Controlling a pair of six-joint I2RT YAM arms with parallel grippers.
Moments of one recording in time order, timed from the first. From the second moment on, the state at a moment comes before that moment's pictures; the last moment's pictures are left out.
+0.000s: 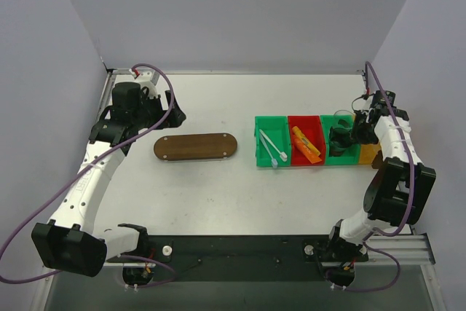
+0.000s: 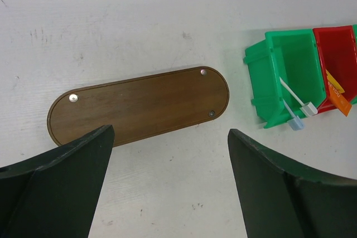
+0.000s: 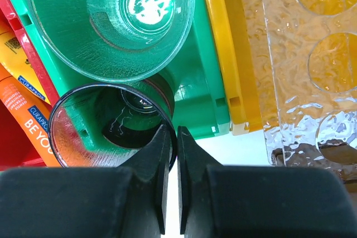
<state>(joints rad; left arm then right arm) -0.20 1.20 1.21 -0.57 0.19 -0.31 -0.30 1.57 1.18 -0.70 -0.07 -0.02</state>
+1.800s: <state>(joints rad) -0.48 1.31 1.43 -0.52 0.16 -0.44 0.26 1.19 1.29 -0.84 0.04 0.35</state>
